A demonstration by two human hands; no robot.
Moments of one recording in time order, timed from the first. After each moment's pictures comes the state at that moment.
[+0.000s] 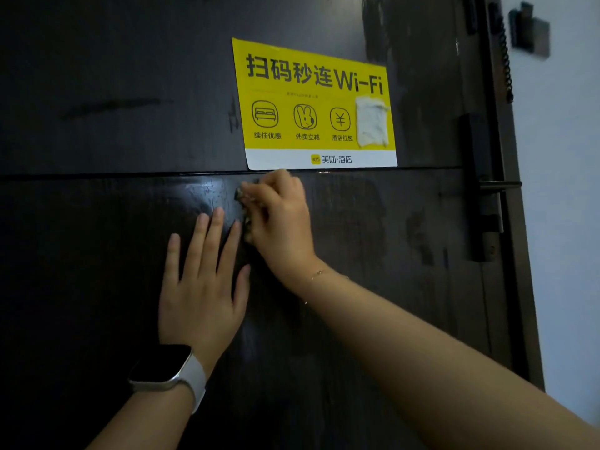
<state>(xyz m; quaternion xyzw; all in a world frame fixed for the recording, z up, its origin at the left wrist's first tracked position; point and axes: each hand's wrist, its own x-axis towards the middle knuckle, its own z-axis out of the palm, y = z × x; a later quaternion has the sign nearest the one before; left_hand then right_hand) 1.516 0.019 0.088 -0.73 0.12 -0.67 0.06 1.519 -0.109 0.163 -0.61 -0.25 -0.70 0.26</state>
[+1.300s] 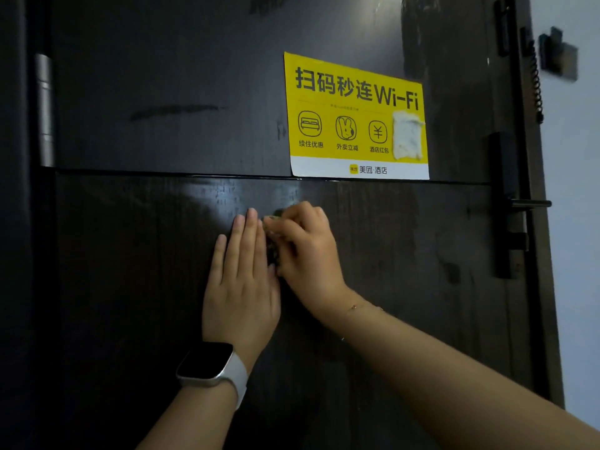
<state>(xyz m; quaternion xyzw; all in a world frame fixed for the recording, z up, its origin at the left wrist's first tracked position) 1.515 0.019 0.088 -0.74 0.12 -0.66 0.01 1.515 -0.097 0.134 -0.64 -0.29 -0.69 0.19</state>
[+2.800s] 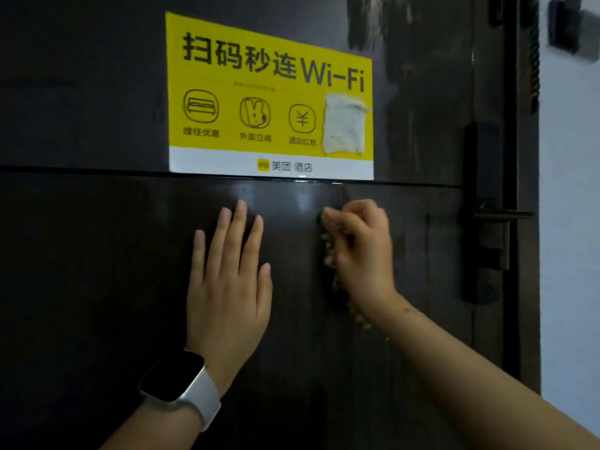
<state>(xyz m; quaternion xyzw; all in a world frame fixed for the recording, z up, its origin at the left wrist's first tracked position) 1.527 -0.117 0.101 -0.75 0.13 -0.64 -0.04 1.554 -0.301 0.140 -0.65 -0.23 -0.68 0.25</state>
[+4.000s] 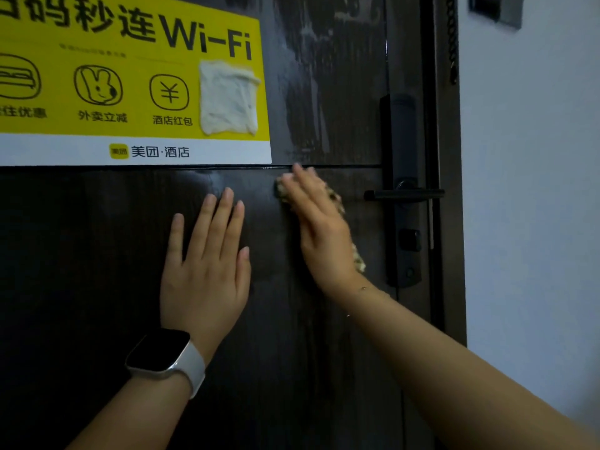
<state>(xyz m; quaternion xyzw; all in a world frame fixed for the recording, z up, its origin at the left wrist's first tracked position) 1.564 -0.220 0.107 -0.74 0.13 -0.66 0.05 1.586 -0.400 0.140 -0.69 -0.28 -0.62 0.27</state>
